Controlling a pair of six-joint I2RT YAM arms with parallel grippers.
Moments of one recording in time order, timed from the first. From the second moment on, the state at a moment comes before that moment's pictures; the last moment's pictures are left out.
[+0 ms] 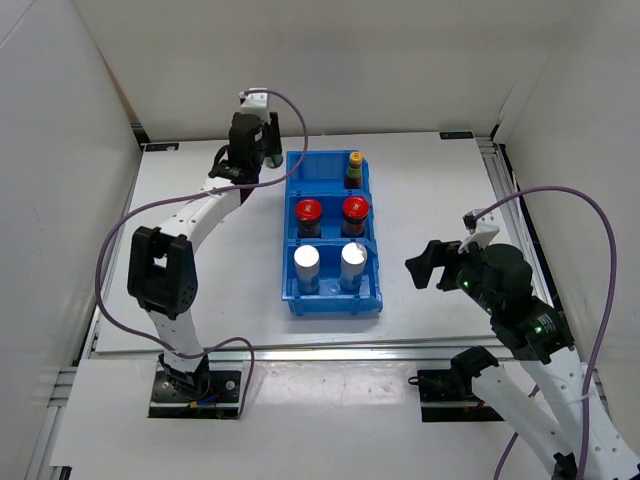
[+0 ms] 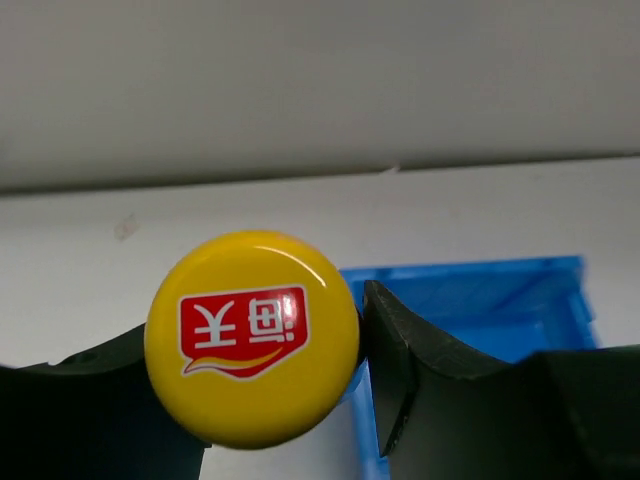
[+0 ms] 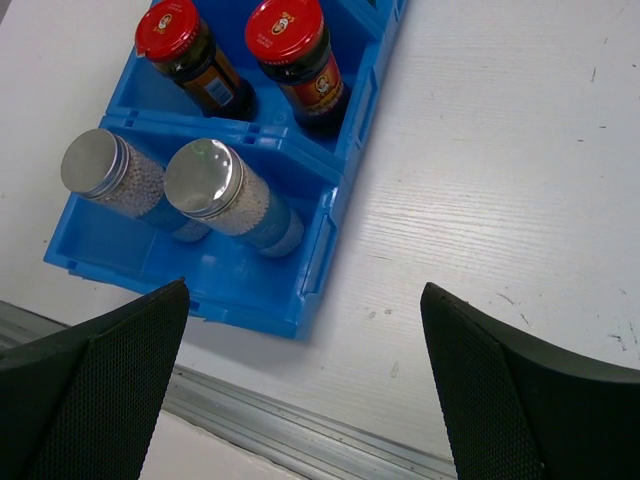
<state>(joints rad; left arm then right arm) -0.35 1.83 1.51 0.12 -0.27 -0.08 0.48 0.54 0.82 -0.67 0.00 0.31</state>
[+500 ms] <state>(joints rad) -0.50 1.95 1.66 0.15 -0.17 -0.08 0.48 0.49 0.82 -0.72 -0.02 0.31</state>
